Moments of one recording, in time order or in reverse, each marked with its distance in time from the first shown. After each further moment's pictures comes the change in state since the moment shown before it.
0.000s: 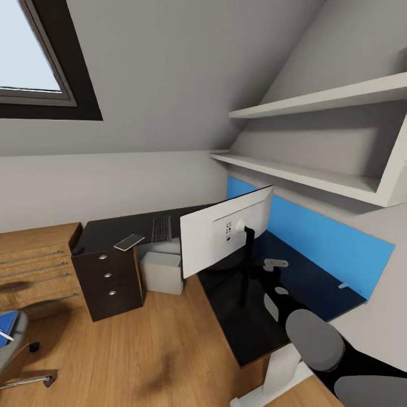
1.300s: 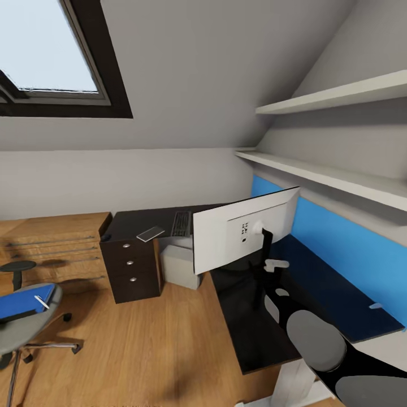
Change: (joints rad) left arm 0.000 0.000 0.002 0.004 0.004 0.000 0.007; right arm 0.002 -0.008 -0.004 0.021 0.003 -0.046 -0.010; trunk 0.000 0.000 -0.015
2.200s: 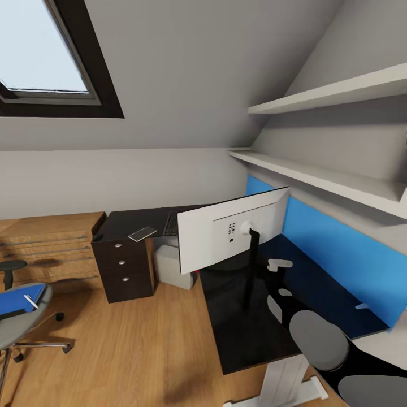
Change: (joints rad) left arm 0.000 0.000 -0.001 0.013 0.000 0.000 -0.001; right arm 0.000 -0.017 -0.002 0.001 0.000 -0.022 0.000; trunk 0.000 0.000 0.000
